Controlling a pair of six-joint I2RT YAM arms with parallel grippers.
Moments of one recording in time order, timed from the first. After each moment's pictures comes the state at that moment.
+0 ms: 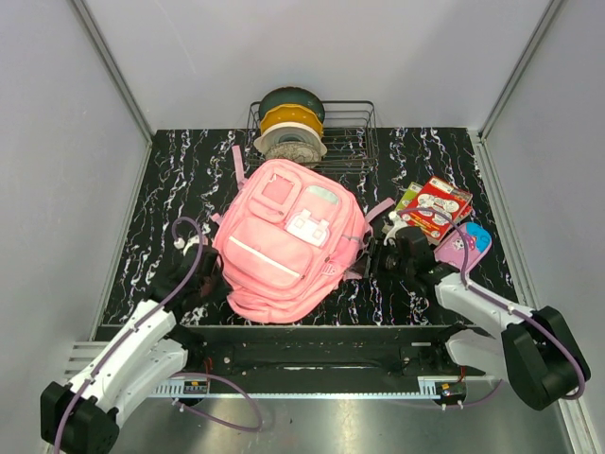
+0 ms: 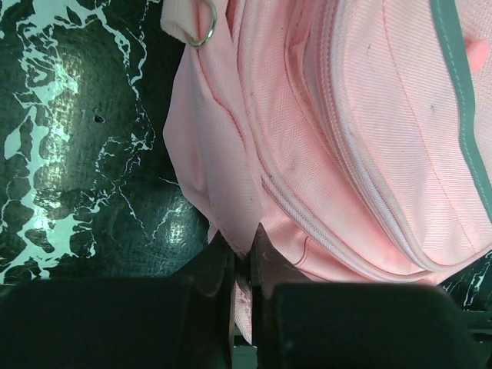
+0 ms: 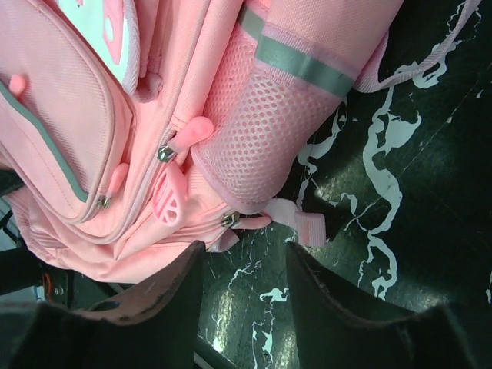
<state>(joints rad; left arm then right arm) -0.42 0.70 0.47 -0.74 -0.13 -0.82 0.46 1.11 0.41 0.04 -0.32 0.64</state>
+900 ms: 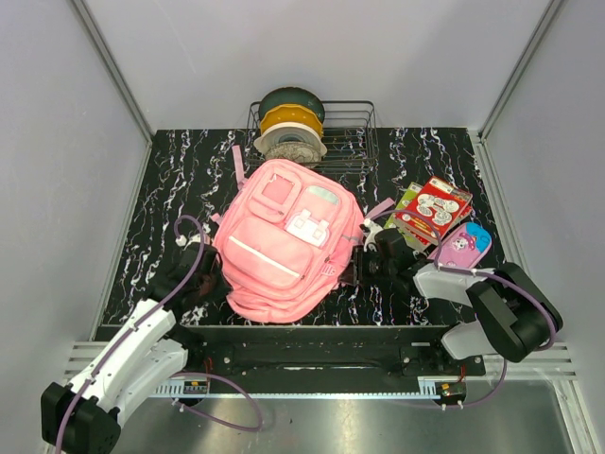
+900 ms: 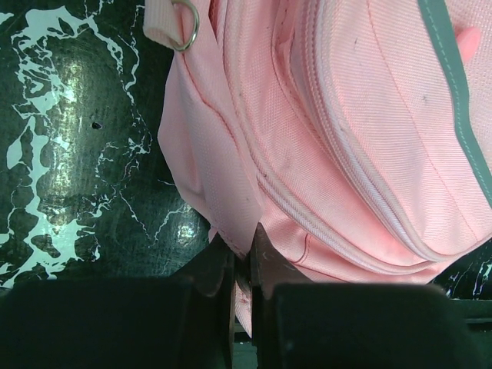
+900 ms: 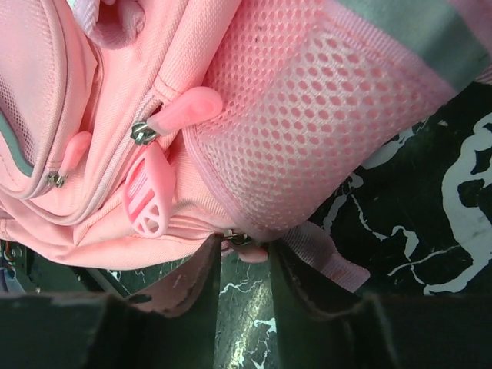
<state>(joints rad) -0.40 0.71 0.48 -0.74 -0.10 -0.74 0.56 1.40 0.43 0.22 -0.36 0.55</state>
